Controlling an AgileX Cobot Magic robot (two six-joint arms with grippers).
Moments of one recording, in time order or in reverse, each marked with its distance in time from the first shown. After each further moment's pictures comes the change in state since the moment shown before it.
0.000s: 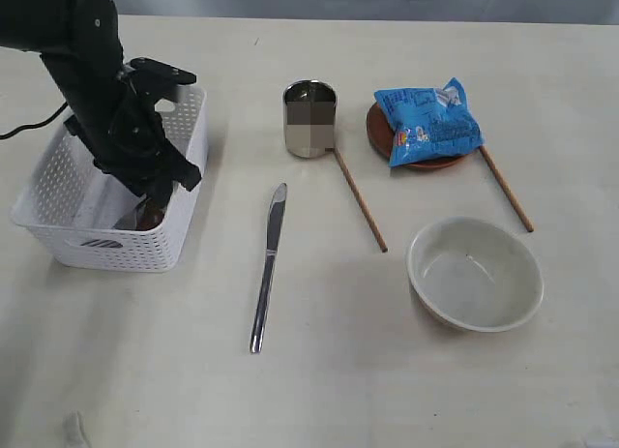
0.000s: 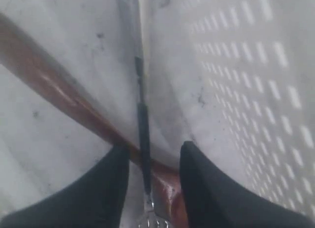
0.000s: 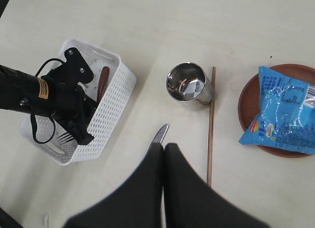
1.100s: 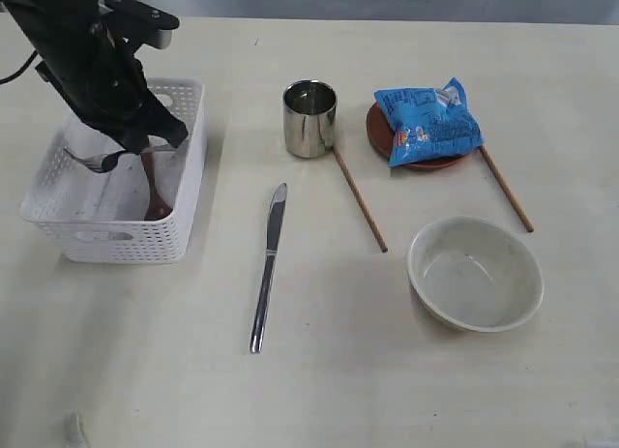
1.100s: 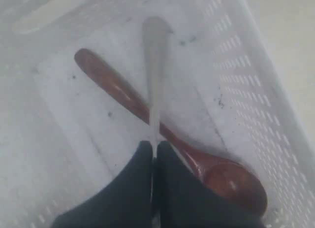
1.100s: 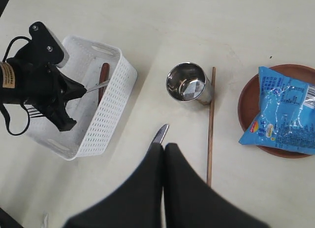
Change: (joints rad) left arm -0.004 -0.127 -0.037 0.136 0.015 -0.107; right arm 0.000 0.000 0.000 0.002 0.000 -0.002
